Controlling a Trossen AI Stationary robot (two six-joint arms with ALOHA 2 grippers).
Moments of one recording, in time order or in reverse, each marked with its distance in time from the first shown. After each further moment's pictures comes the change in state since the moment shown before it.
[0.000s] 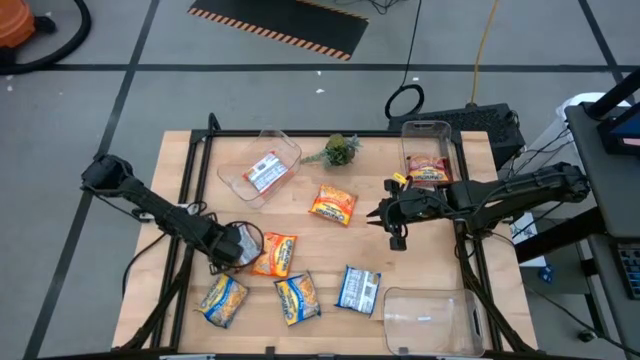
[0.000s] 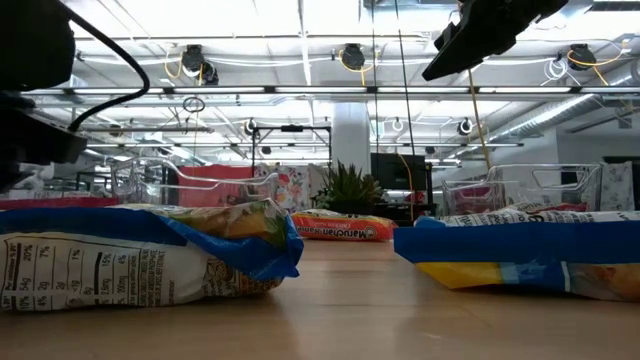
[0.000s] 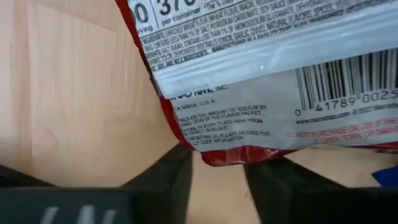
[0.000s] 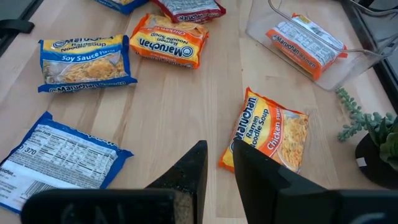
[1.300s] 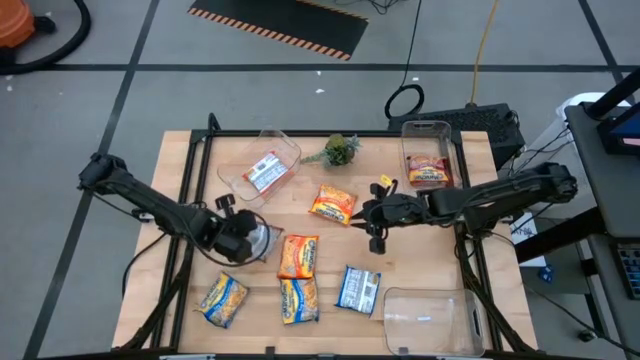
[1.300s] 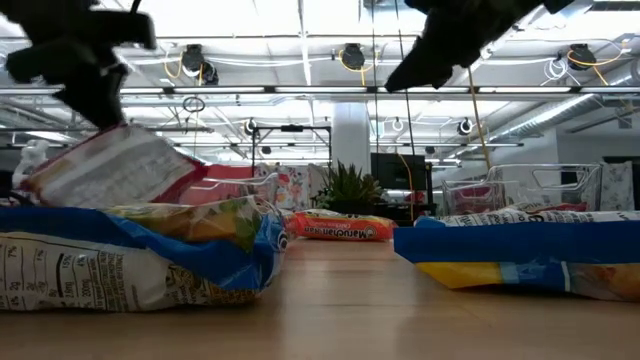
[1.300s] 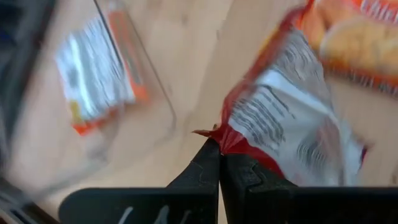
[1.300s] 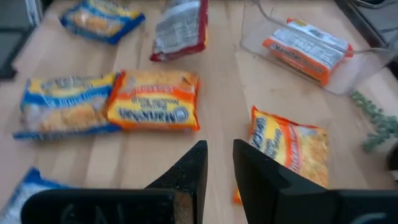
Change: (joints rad) left arm 0.021 -0.059 0.327 -0.082 -0.475 0.134; right arm 0.000 0.168 0.000 0.234 0.027 0.139
